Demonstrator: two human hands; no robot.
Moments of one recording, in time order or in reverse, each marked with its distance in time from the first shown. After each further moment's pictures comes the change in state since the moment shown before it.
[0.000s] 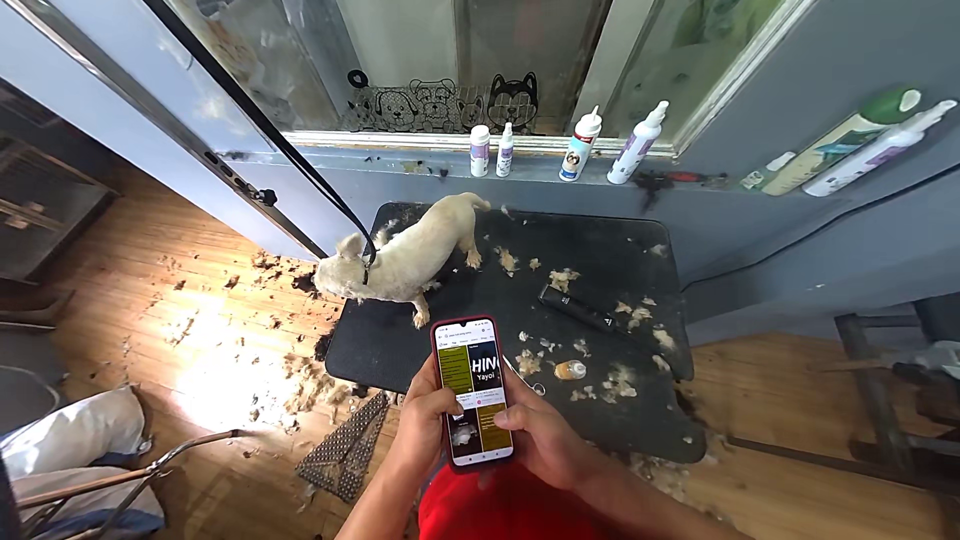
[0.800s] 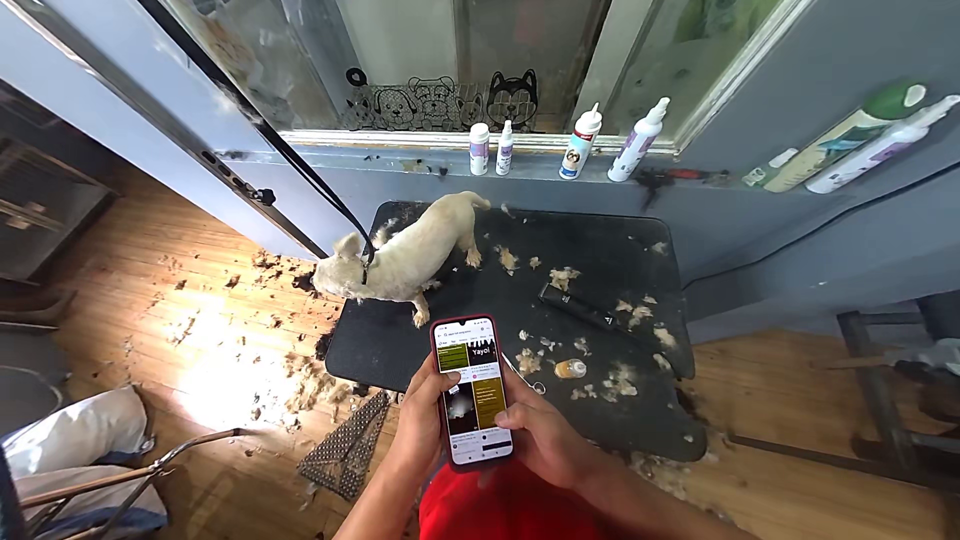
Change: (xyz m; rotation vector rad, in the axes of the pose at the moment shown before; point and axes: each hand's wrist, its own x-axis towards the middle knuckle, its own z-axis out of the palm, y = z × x) left_hand 0.001 -0.001 0.003 -0.046 0.048 -0.025; right_hand 0.000 -0.004 0.002 -0.012 0.012 0.009
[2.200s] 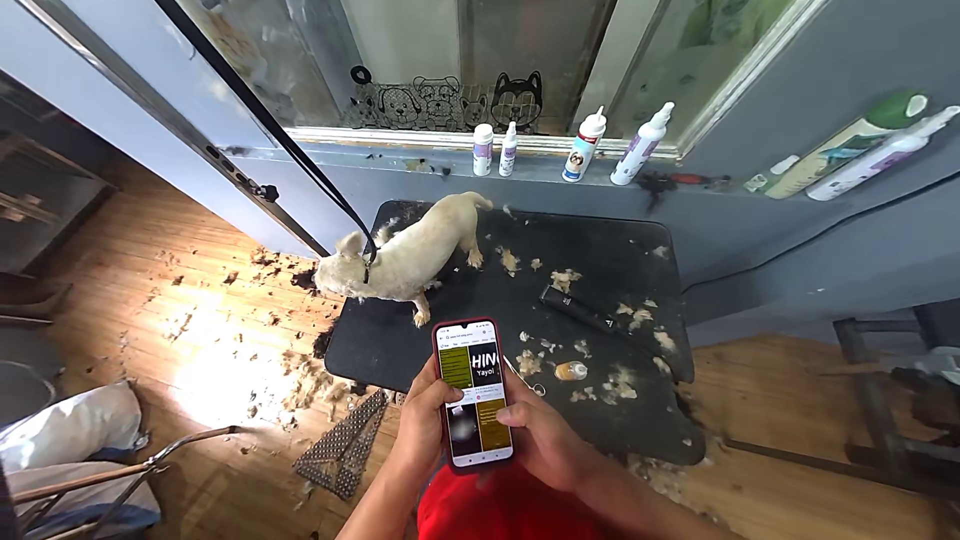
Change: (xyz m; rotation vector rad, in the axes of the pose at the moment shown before) left_hand -0.001 -0.003 -0.006 0.033 -0.003 0.026; right_hand 0.003 0.002 0.004 0.033 0.003 0.010
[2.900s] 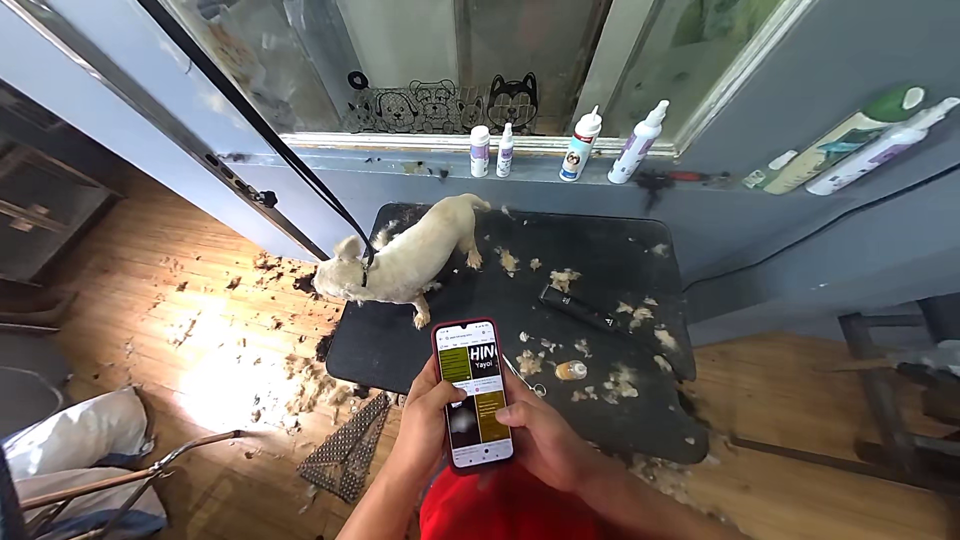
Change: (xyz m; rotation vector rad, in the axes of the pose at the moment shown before) left_hand 0.001 0.004 0.009 0.066 0.044 -0.027; right_hand -0.003 0.001 -0.006 -0.024 0.004 -0.011
